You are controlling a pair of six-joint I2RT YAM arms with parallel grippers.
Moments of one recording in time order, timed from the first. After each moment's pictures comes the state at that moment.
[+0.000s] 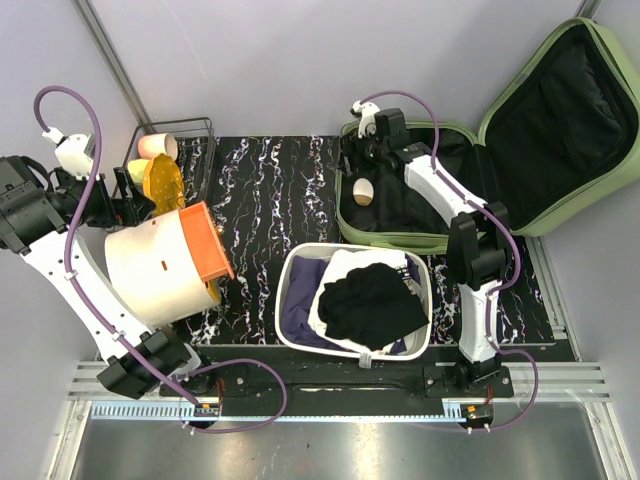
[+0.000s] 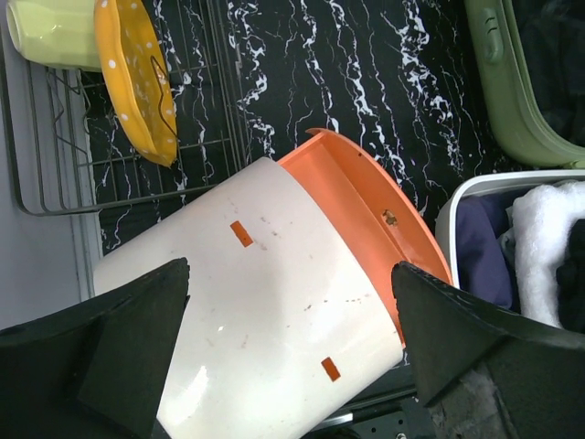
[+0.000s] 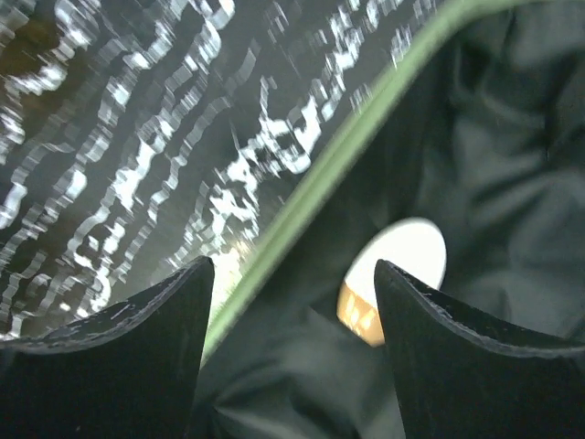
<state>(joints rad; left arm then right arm) 0.73 1.29 1.79 -1.36 0.83 0.50 0.38 2.10 1.87 -0.29 -0.32 0.05</state>
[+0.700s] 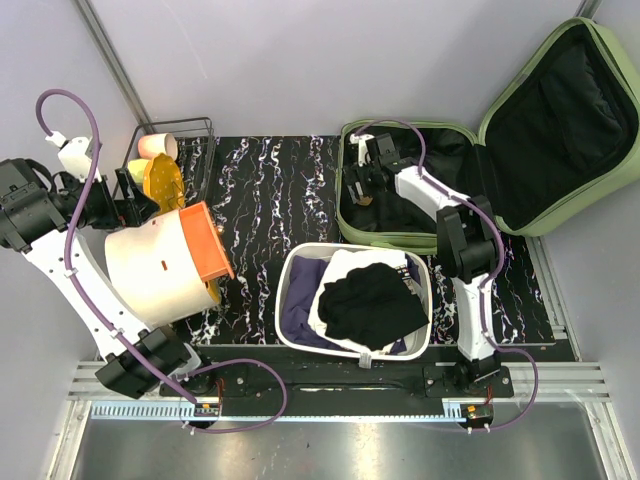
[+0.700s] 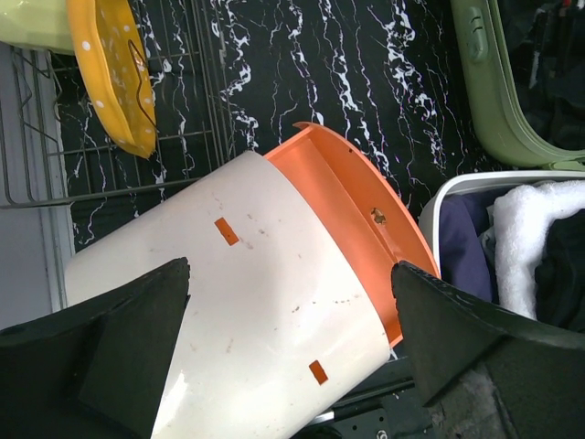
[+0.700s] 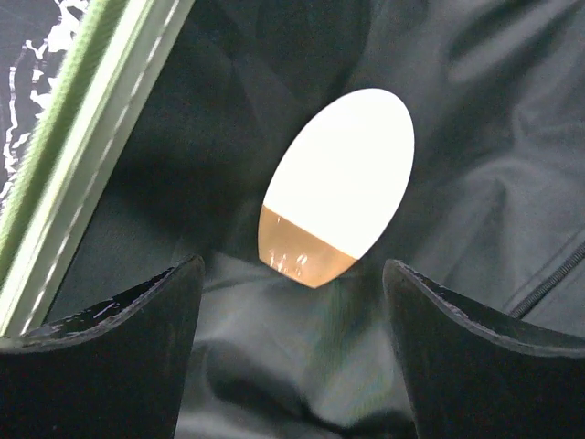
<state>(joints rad) 0.72 1.28 1.75 -1.35 0.84 0.46 0.39 2.17 1.76 -0.41 -0.07 -0.02</state>
